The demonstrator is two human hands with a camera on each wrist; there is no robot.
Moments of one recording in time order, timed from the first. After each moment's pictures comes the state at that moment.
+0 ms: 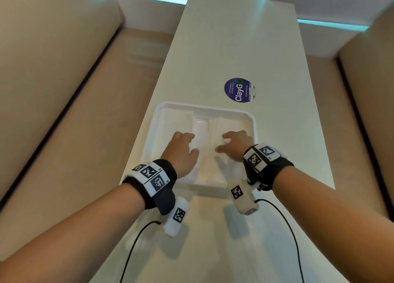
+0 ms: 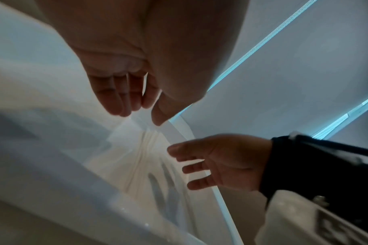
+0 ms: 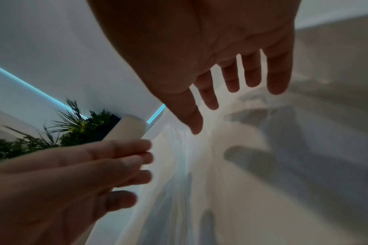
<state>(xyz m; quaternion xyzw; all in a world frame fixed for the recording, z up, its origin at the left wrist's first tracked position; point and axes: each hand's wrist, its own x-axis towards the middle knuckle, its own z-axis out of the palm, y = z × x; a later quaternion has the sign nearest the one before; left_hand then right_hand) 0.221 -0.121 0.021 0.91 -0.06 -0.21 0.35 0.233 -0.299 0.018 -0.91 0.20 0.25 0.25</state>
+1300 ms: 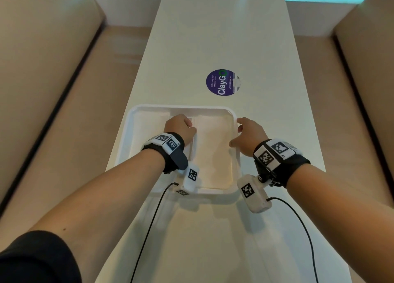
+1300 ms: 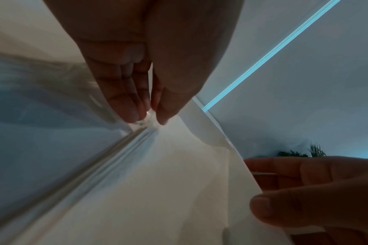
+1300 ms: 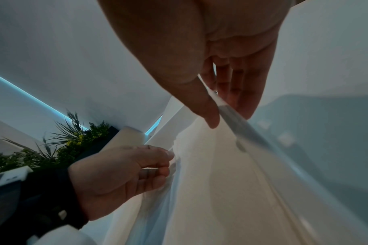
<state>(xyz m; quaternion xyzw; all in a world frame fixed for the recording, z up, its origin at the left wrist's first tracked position) 0.303 -0.200 -0.029 0.92 0.05 -0.17 0.36 0.232 -0.375 0.025 -0.91 0.22 0.17 0.32</state>
